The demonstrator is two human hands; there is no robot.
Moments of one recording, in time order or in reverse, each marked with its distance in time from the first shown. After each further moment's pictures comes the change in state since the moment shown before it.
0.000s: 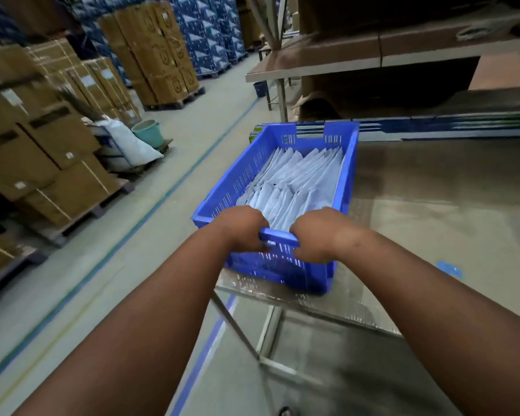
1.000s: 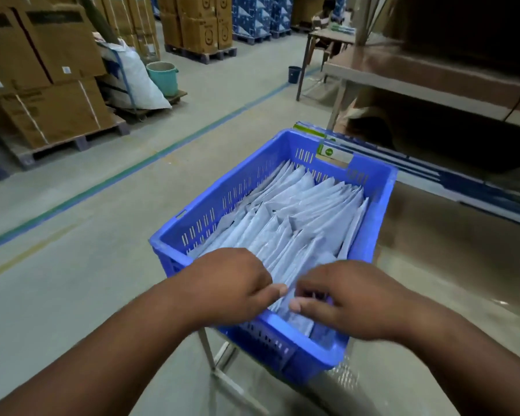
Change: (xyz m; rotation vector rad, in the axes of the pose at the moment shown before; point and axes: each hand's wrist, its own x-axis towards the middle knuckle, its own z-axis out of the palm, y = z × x) left_hand -0.040 -0.085 0.030 -0.400 0.104 0.024; right_hand 0.086 -0.013 -0.024 0.201 -0.078 -0.354
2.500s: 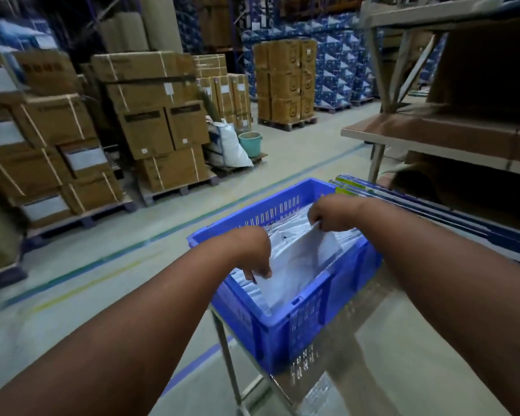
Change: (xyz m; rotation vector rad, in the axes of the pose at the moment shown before) left_hand 0.046 0.094 -0.059 -0.186 -0.194 -0.681; right_hand 0.085 0.116 -0.111 -0.390 -0.029 -0.084
